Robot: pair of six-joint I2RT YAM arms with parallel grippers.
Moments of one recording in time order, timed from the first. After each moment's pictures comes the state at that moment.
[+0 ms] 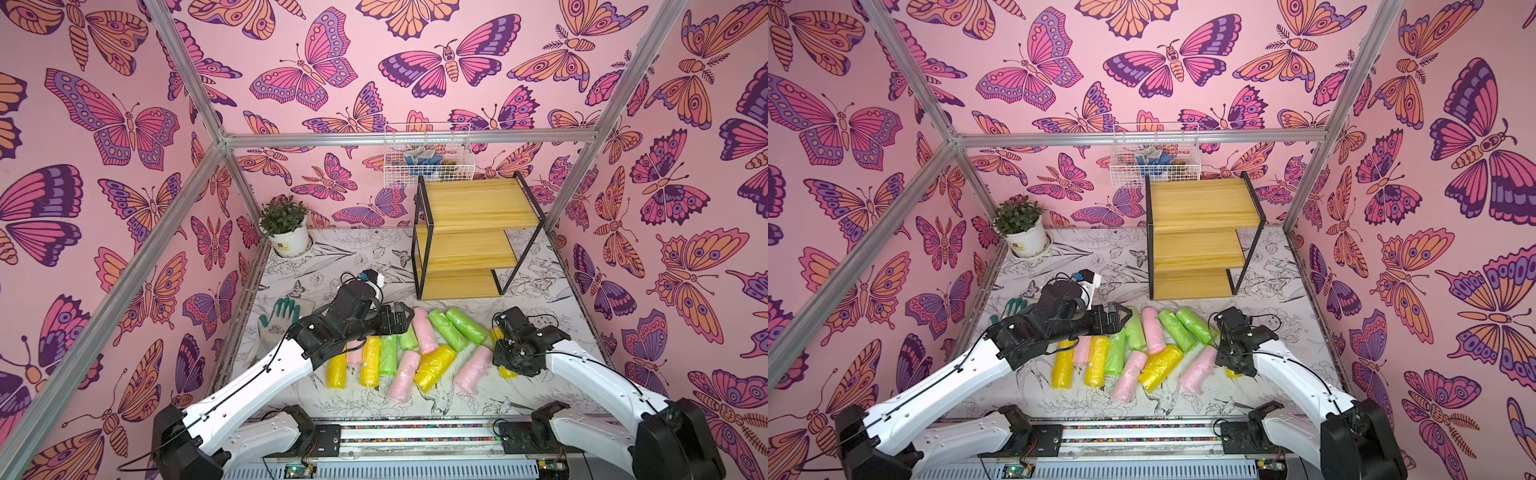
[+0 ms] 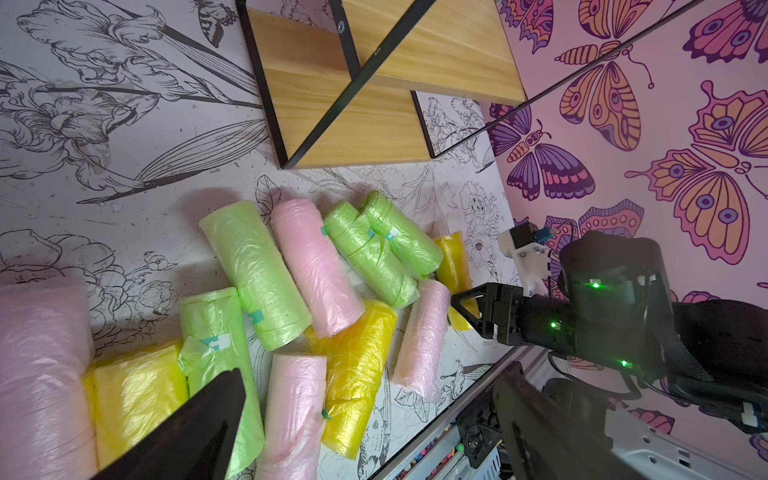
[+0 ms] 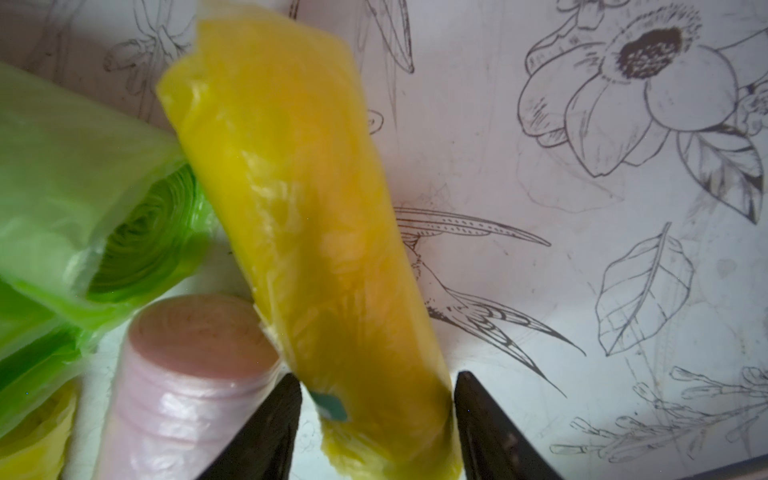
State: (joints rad) left arm -0.76 1.08 0.96 -0.51 0.11 -0.73; right arm 0.40 1.11 0.58 -0.84 0.16 0.75
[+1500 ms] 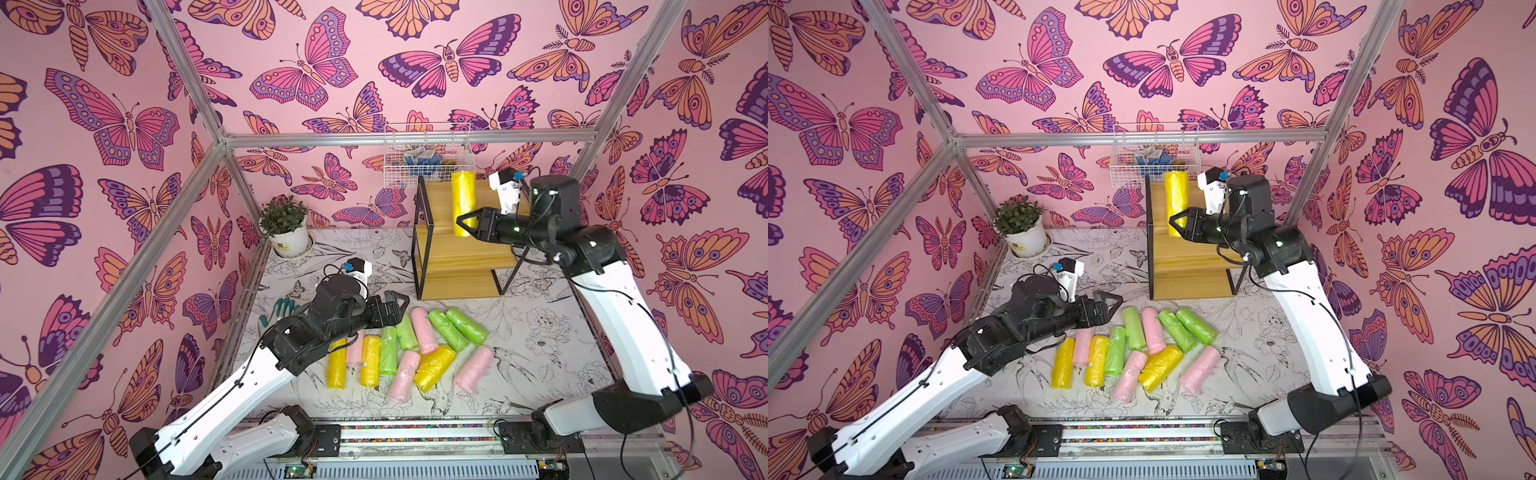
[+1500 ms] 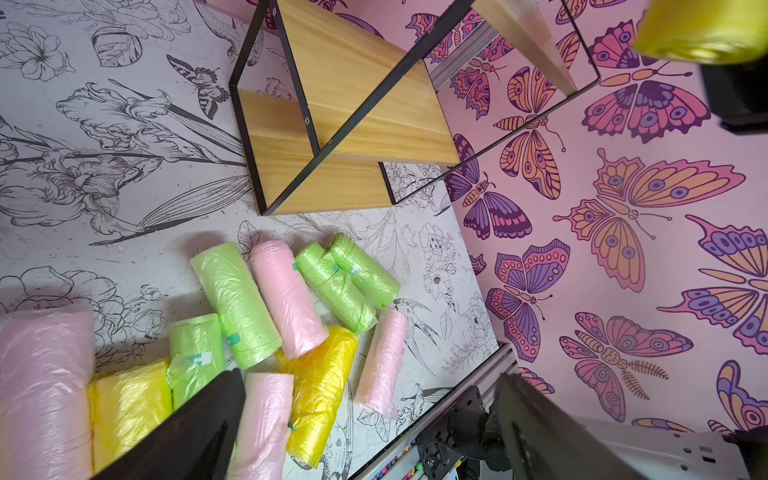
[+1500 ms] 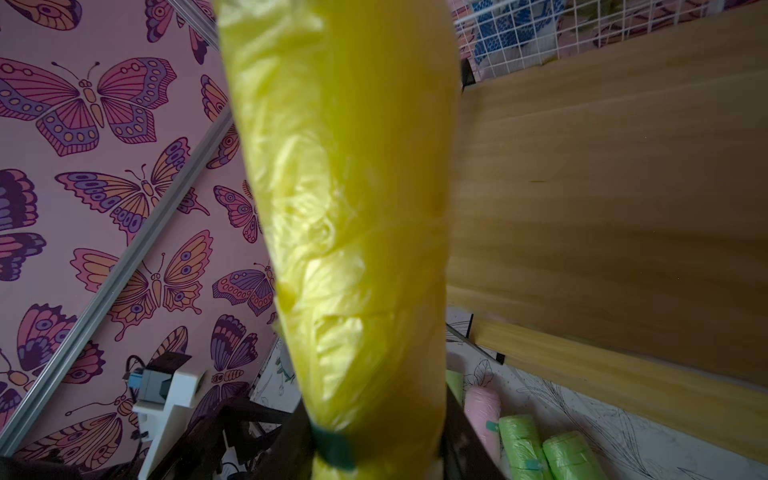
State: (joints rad) left arm -0.77 0.99 1.09 -0.59 0.06 -0.77; right arm 0.37 1.51 1.90 -0.84 -0.42 0.49
